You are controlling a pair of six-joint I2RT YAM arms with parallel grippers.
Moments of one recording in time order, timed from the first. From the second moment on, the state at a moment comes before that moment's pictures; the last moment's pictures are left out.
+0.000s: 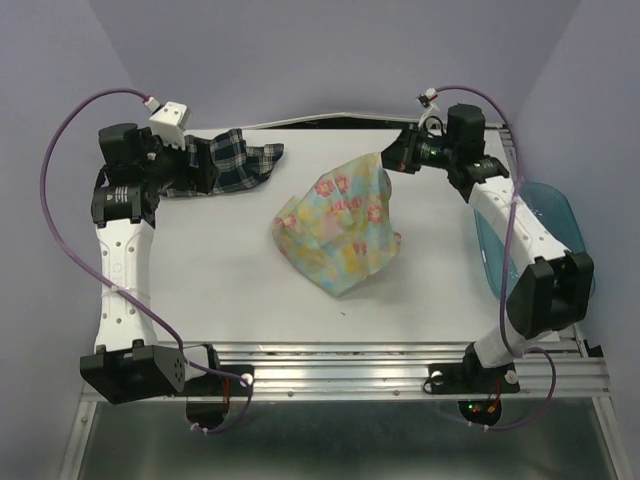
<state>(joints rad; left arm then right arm) 0.15 1.24 1.47 -0.67 0.48 0.17 0.21 1.55 1.47 -0.19 -0.83 0.57</state>
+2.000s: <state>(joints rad) -0.97 1.40 0.75 -0.28 0.01 0.91 0.22 1.44 1.13 -0.77 -0.44 -0.09</state>
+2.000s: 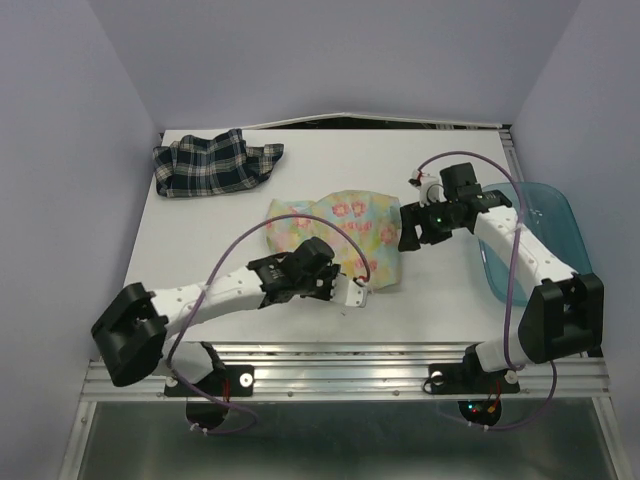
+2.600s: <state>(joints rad) -0.42 1.53 1.27 -0.54 0.56 0.43 0.18 1.55 1.37 -0.79 -0.44 -0.15</state>
